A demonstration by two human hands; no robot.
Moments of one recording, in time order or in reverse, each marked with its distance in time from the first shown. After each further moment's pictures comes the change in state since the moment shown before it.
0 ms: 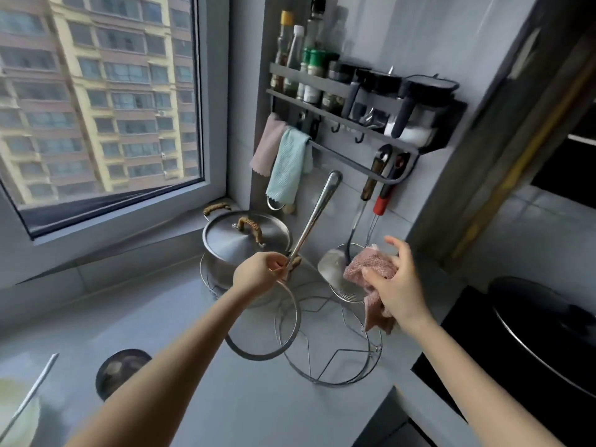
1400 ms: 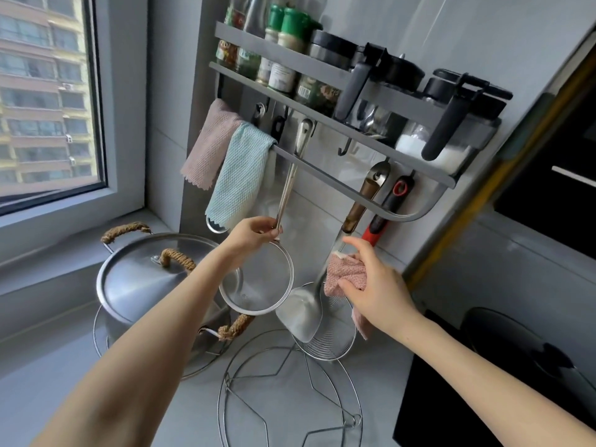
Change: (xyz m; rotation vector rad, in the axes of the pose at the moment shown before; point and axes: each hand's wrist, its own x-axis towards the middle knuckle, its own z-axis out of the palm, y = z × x) left_hand 0.237 0.016 0.054 -0.667 -0.144 0.253; right_hand 0.126 0.015 0.010 -0.757 -0.093 -0.277
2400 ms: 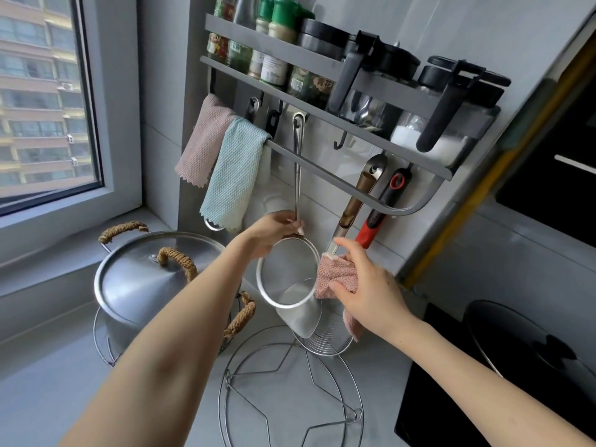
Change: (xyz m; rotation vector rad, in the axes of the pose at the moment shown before) left_hand 0.022 0.014 0.033 -0.098 -0.218 -0.099; right_hand -0.005 -0.004 0.007 -0.021 -0.038 -0.024
